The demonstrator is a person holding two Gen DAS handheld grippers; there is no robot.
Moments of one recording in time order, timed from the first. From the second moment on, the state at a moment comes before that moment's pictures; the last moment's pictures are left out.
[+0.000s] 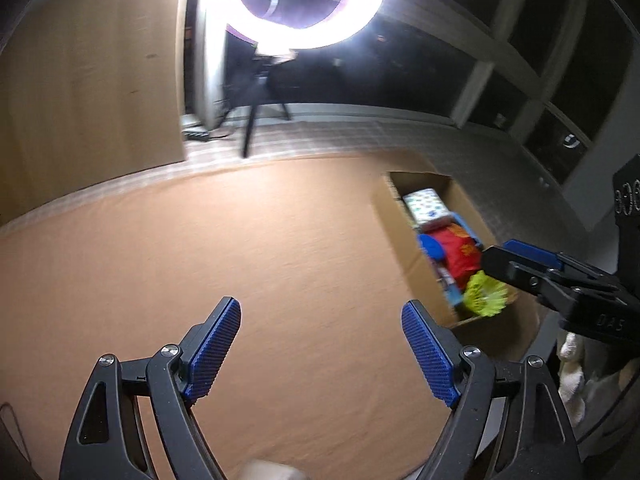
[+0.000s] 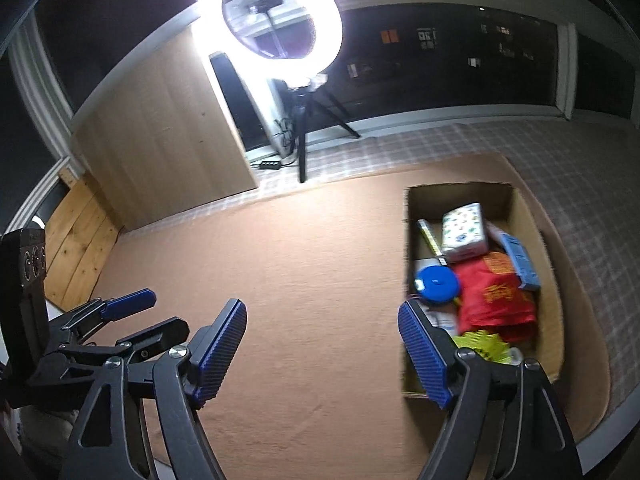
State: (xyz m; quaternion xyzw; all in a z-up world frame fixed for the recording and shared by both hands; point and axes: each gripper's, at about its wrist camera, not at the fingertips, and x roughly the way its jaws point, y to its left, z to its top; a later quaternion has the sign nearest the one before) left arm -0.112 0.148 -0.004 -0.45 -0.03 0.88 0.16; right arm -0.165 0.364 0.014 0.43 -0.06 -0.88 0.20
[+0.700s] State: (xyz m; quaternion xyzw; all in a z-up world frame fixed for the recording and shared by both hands) left arm -0.034 0.017 0.007 -0.42 -0.05 0.90 0.01; right arm -0.108 0.259 0.017 0.40 0.02 -0.88 0.24
